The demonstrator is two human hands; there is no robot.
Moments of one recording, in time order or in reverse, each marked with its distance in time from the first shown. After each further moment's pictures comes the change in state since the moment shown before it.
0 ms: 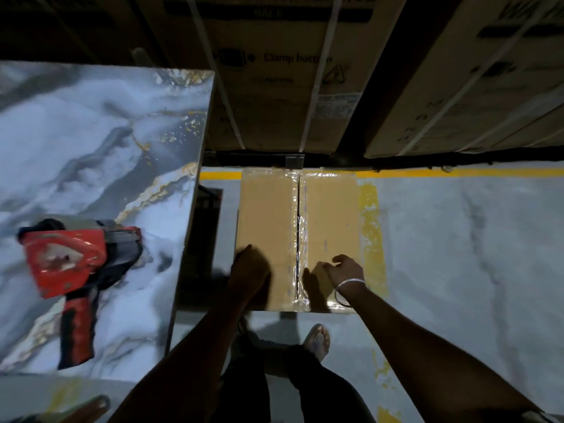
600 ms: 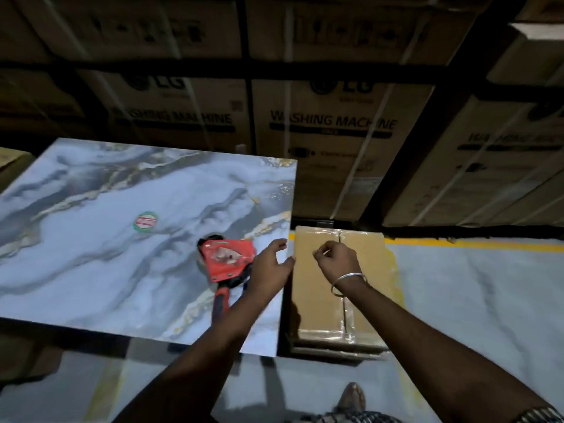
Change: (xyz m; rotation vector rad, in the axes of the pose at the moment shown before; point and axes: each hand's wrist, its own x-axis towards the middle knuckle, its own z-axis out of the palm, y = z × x) left_hand -0.147 0.020 -0.218 -0.242 0.231 0.413; right_hand -0.228 -0.187 0.039 -0.010 0.266 -0.505
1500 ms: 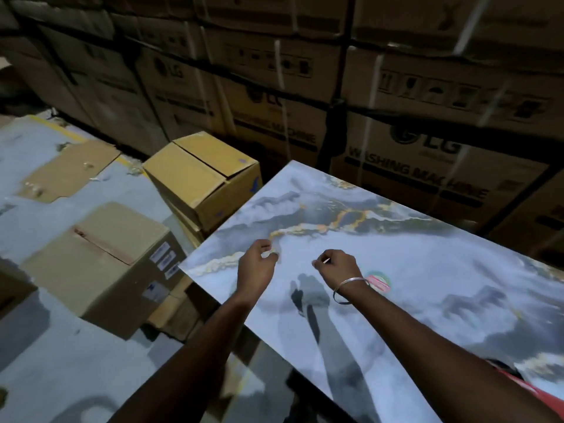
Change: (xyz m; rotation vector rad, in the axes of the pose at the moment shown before) left_hand 0.035 -0.235 -0.544 -0.191 0.593 -0.287; right_hand -0.043 -0.456 0.388 -0.106 -0.451 -0.398
